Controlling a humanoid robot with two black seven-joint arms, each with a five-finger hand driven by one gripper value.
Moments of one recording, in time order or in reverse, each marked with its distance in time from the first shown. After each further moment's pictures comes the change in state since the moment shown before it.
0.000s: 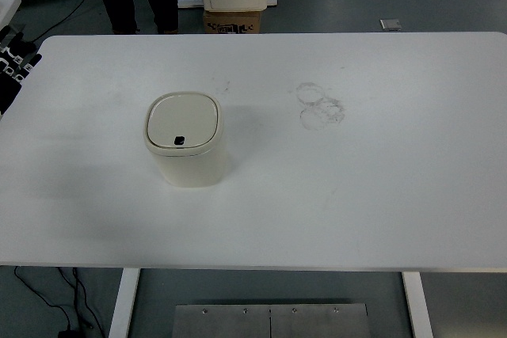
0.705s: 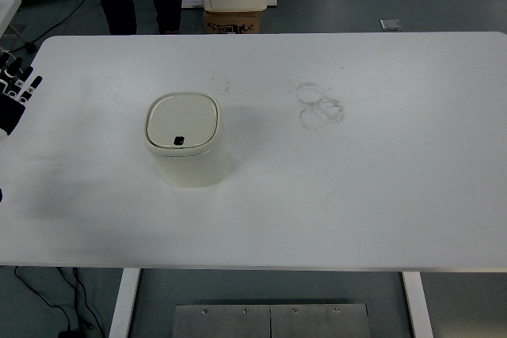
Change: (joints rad) left arm 0.059 -0.041 -0.019 0.047 -0.102 0.000 0.000; right arm 0.000 0.000 0.000 0.000 0.001 0.000 0.000
